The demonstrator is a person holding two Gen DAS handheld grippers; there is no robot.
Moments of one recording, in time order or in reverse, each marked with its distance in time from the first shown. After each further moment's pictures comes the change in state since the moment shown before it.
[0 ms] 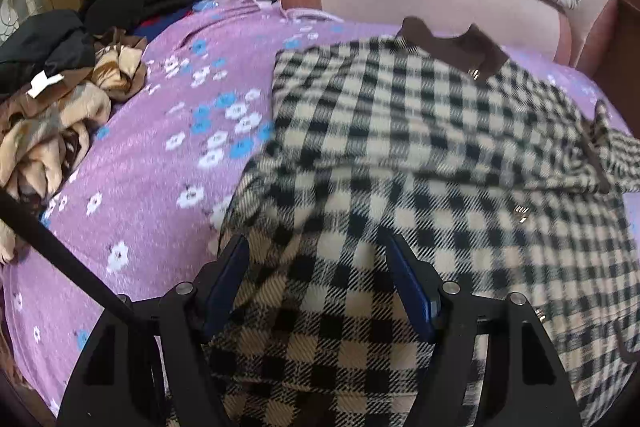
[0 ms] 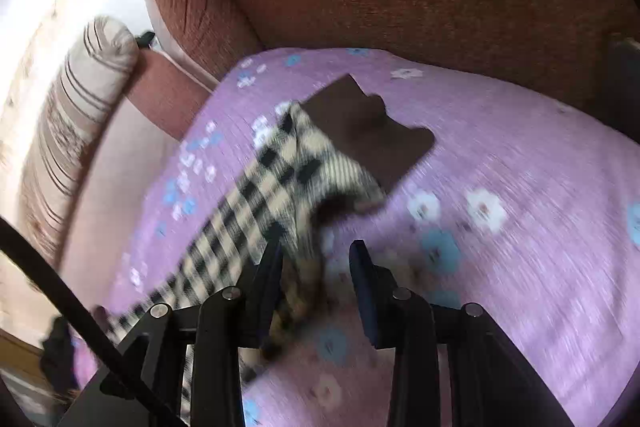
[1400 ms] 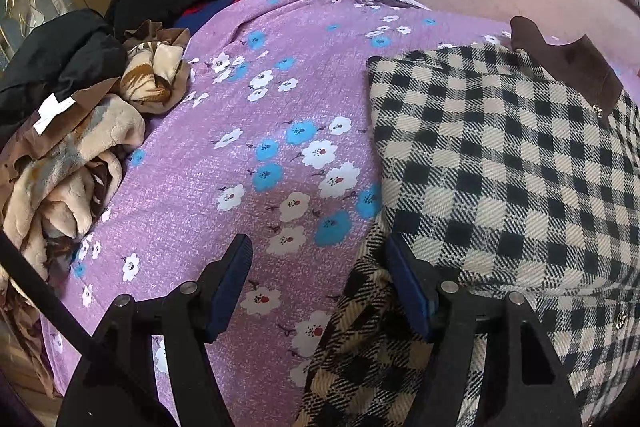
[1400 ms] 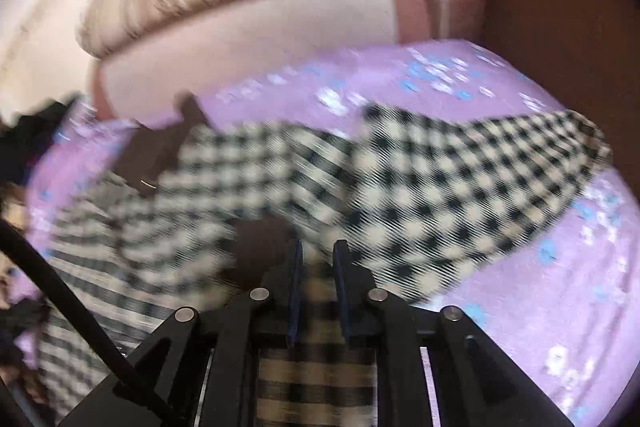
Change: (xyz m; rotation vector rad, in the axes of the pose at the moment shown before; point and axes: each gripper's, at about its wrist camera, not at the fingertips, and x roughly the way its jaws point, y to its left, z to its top) left arm 0.065 0.040 0.070 -0.055 0.082 0.239; right arm -0.006 0.246 -0.237 -0.672 0.052 0.005
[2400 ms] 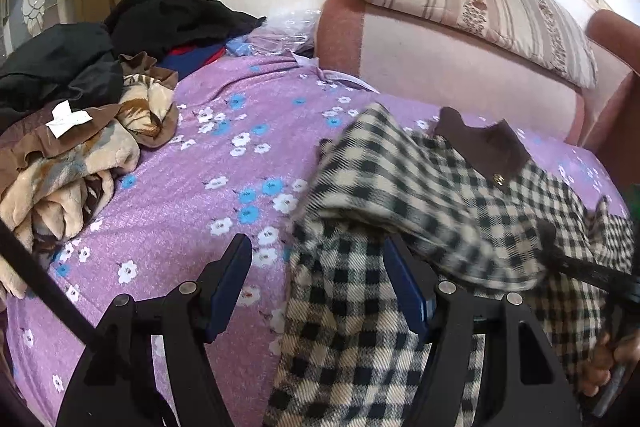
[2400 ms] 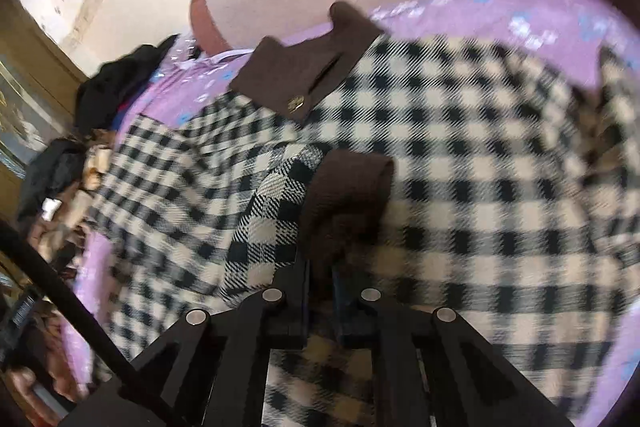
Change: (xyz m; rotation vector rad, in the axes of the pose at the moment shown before) left arm -0.075 0.038 -0.004 -0.110 -0.219 -0.262; right arm 0.062 0.085 -0.017 -0.084 0.215 0.324
